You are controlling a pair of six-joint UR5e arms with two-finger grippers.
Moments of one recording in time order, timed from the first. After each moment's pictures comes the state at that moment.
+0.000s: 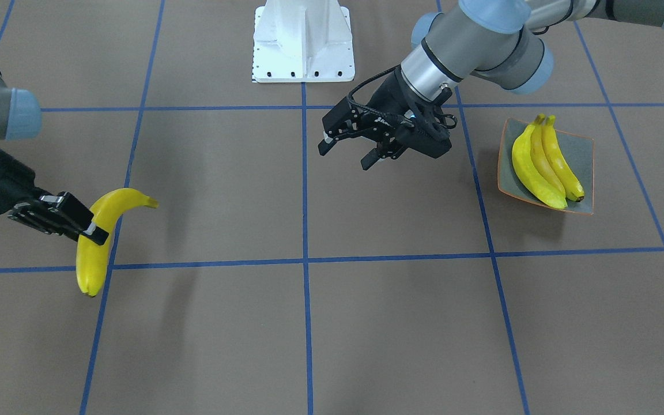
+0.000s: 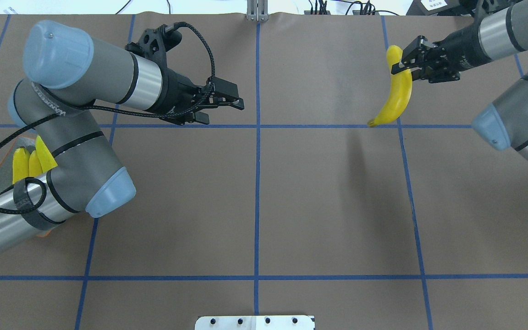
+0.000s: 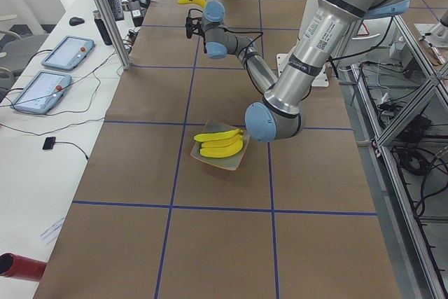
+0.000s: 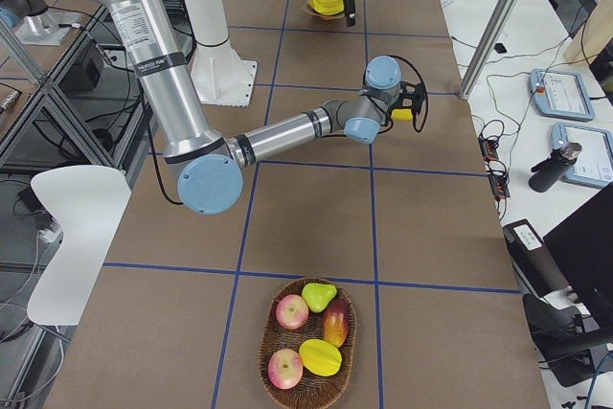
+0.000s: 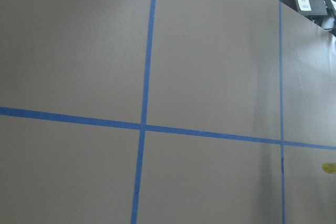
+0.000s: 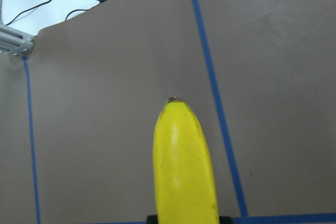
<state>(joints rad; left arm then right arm) -0.72 -2.18 -1.71 -2.27 -2.07 -1.48 1.05 -1.20 1.58 -0.75 2.34 1.42</state>
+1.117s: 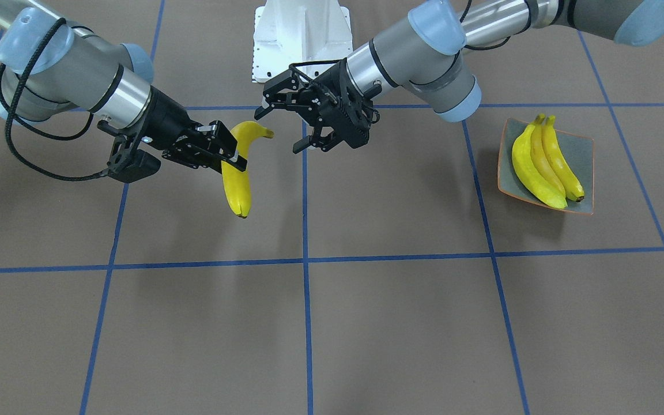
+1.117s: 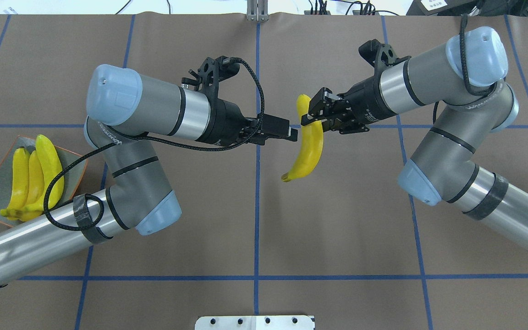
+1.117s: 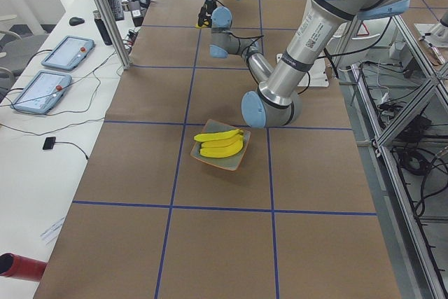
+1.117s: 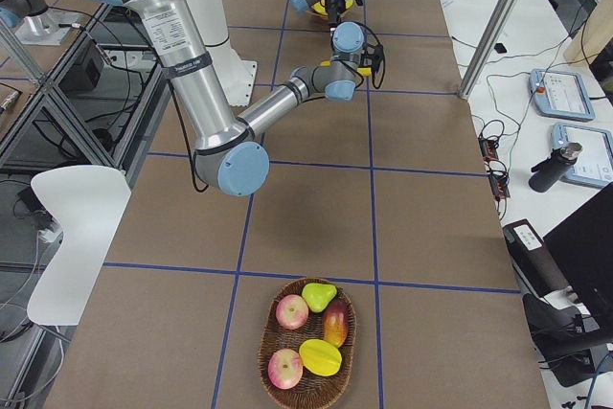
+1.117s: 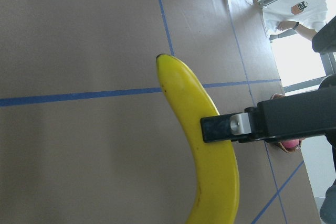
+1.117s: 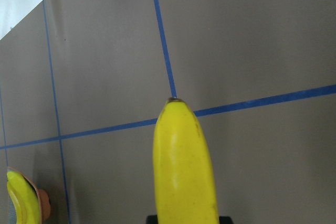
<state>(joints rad) -0.61 -2.28 -1.55 -2.59 -2.07 -1.37 0.78 -1.11 1.69 -0.76 2.25 1.58</state>
